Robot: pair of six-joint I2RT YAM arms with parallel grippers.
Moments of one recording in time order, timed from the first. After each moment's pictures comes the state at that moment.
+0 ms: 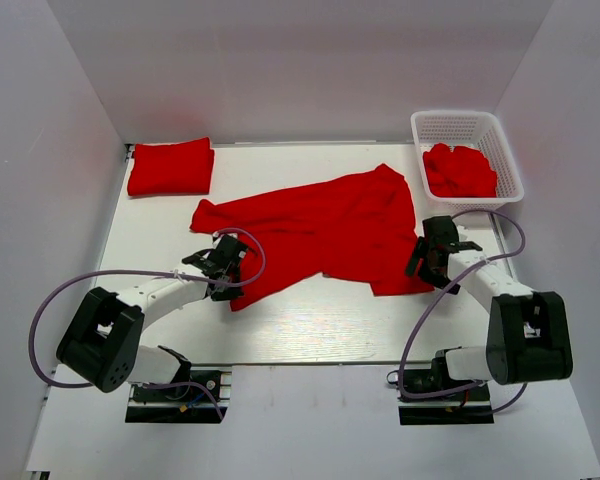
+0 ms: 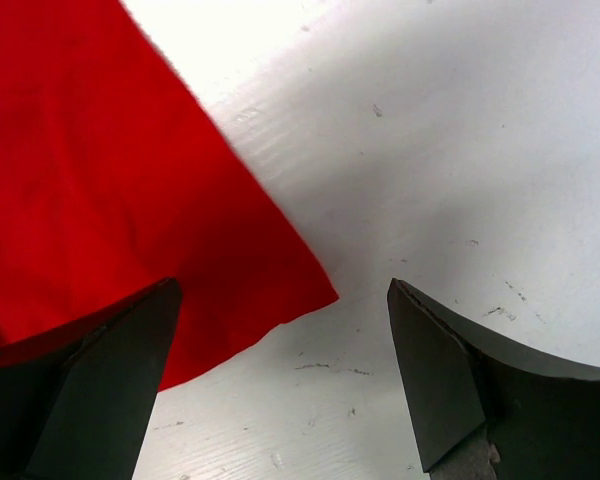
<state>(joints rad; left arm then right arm) -0.53 1.35 0.65 -0.47 -0.23 -0.55 0.13 1.33 0.69 -0.52 0.28 0.50</state>
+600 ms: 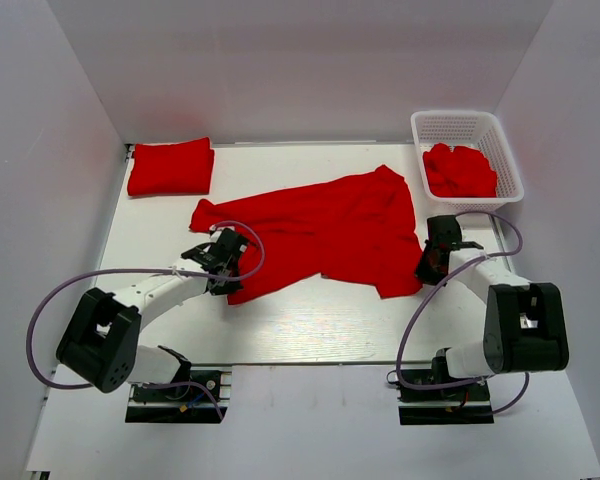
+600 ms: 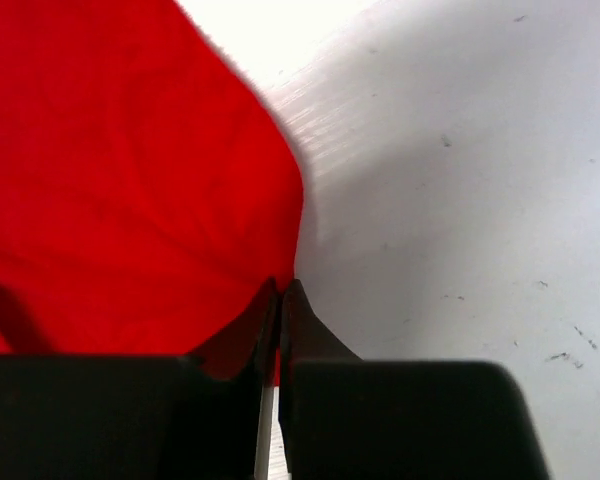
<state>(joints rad) -0.53 1.35 0.71 -0.54 -0.30 -0.58 0.09 1.41 0.69 -0.44 0.15 0.49</state>
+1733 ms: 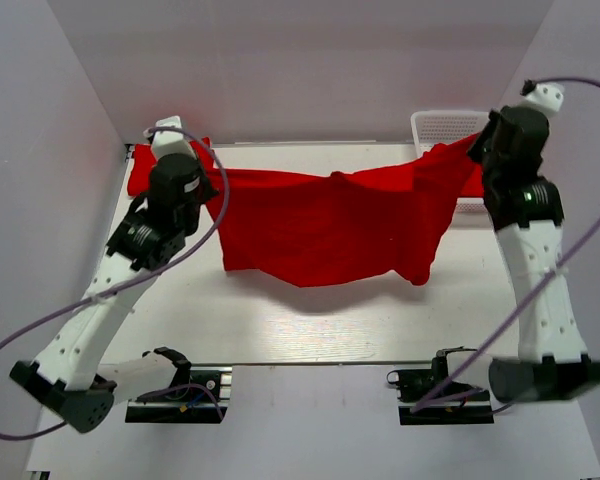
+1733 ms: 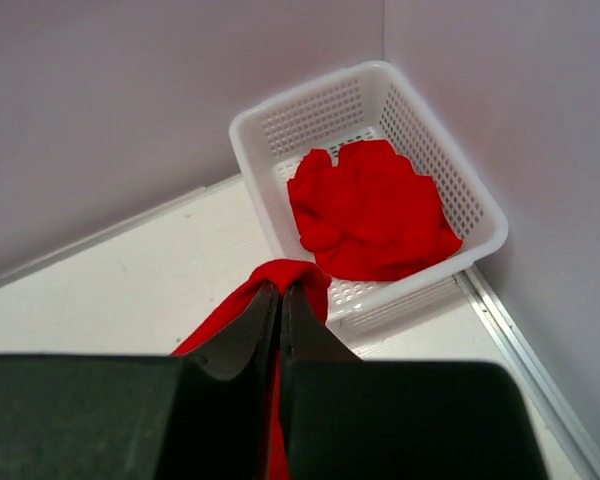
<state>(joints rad) -0.52 1.09 1.36 -0.55 -0.59 -0.38 0.10 1.19 1.53 -0.55 0.38 0.28</state>
